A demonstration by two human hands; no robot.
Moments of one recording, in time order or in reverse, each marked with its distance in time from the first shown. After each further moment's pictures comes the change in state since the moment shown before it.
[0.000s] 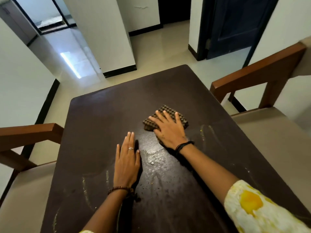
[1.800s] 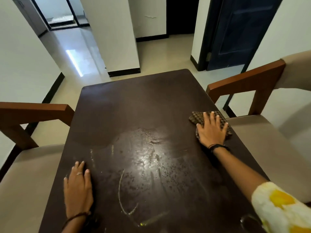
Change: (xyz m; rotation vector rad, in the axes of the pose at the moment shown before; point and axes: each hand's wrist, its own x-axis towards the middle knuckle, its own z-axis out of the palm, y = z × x) left_hand -0.141 -0.066 -0.068 0.082 0.136 -0.538; right_hand -0.106 0.075 -0.033 -0.001 0.105 0.588
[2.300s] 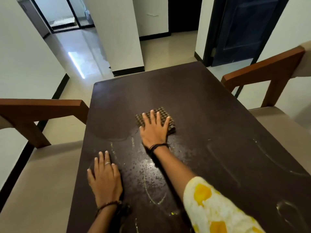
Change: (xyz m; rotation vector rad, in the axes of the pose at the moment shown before) left_hand 0.004 -0.008 0.014 0.089 -0.020 0.072; right_hand -0.086 -0.221 0.076 0.047 -0.045 -0.359
